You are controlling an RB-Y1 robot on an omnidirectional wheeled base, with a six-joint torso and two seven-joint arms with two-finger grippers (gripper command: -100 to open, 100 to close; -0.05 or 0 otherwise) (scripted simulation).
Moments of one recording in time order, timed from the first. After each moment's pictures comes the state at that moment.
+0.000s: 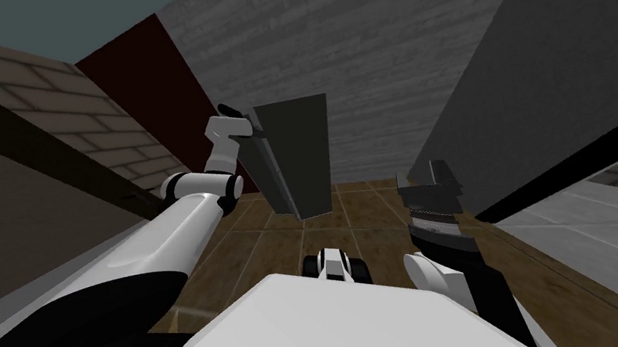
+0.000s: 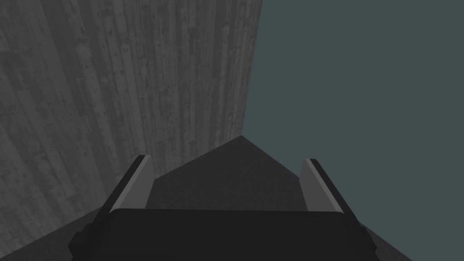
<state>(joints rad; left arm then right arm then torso) -1.46 0.84 -0.13 -0.83 0.37 0.87 1.04 0.54 0.01 0.02 -2.40 -0.04 -0.41 -0.04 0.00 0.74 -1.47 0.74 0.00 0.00</state>
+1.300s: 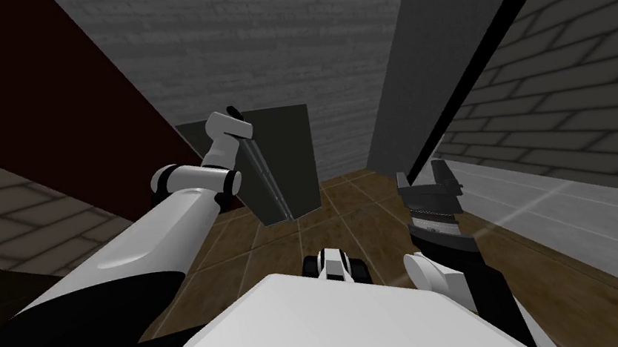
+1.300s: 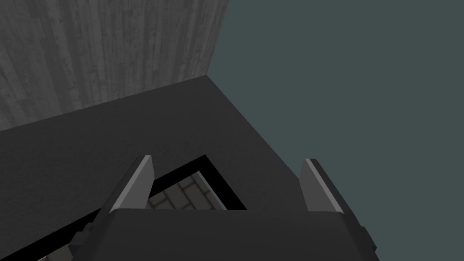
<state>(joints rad) -1.55 0.84 -0.24 -0.65 0.04 0.89 1.33 0.54 0.01 0.02 -2.40 -0.04 -0.41 -0.04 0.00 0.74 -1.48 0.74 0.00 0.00</state>
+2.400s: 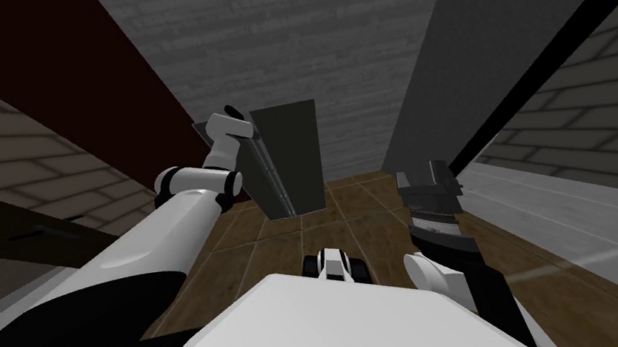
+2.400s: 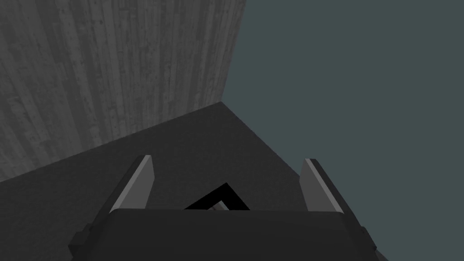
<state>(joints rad) -1.53 0.84 -0.20 -0.69 0.14 0.88 1.24 0.54 0.01 0.02 -2.40 -0.04 -0.41 -0.04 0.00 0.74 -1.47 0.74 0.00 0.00</state>
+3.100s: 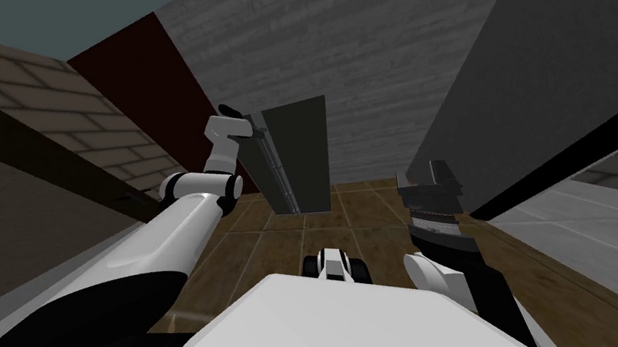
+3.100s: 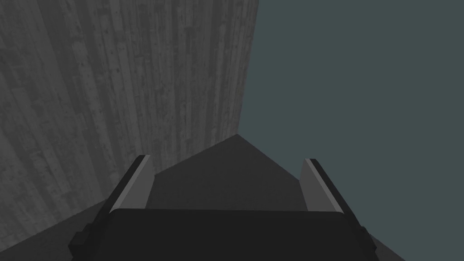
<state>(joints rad) -1.46 0.84 -0.13 -0.82 0.32 0.88 1.09 0.54 0.01 0.02 -2.40 -0.04 -0.41 -0.04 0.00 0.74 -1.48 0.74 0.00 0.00</state>
